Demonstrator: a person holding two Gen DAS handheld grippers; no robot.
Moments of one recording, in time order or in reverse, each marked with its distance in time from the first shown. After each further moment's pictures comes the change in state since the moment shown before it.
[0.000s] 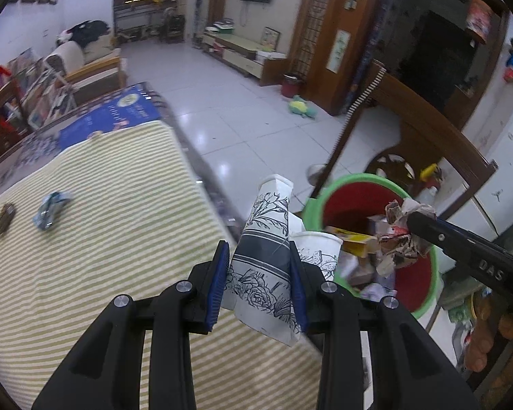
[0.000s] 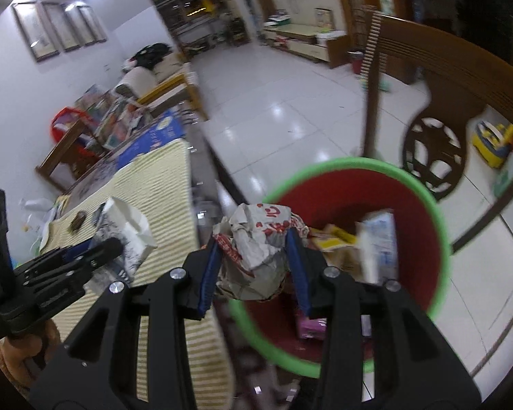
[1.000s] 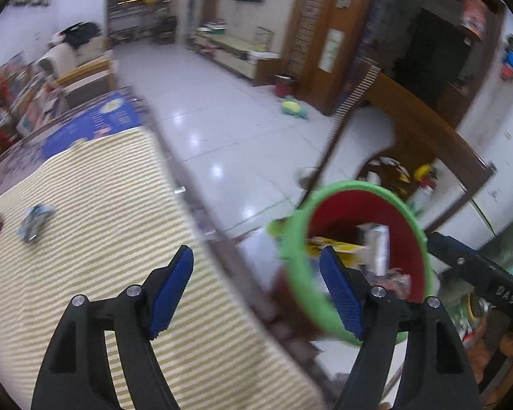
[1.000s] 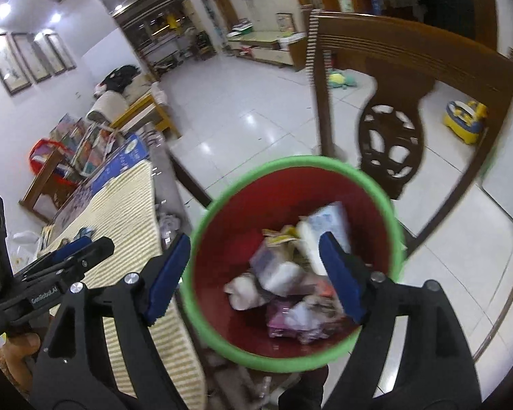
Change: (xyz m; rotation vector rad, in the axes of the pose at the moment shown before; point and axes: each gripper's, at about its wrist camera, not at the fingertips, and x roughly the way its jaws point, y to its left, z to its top) left arm 0.006 0.003 0.012 -0.027 -0.007 0.011; right arm -0.003 -0.015 -0.001 0.061 -0.031 -0.033
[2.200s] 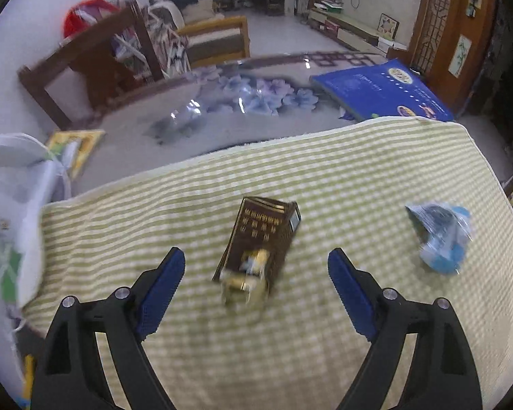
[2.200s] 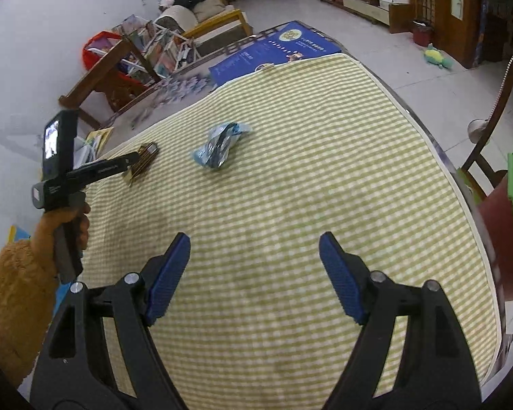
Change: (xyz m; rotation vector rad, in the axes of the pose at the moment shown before) left arm 0.031 0.471 0.013 -0.152 0.118 0.328; right arm 0.143 0.349 -0.086 -0.200 0.274 0.118
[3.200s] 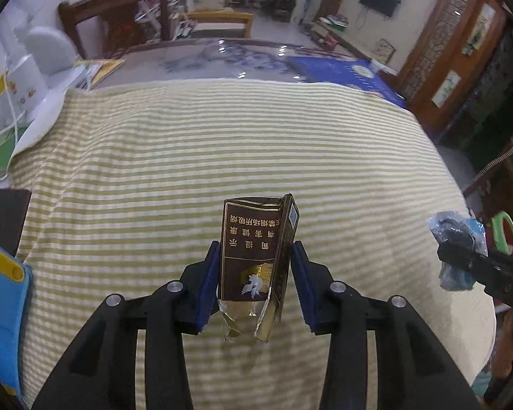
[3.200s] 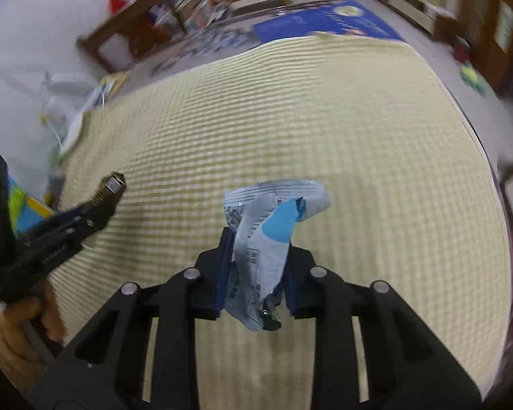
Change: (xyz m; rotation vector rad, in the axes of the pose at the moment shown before) left arm -0.090 -0.028 -0.134 -0.146 -0.025 -0.142; right arm 0.018 0.018 -0.031 -0.114 0.075 0.046
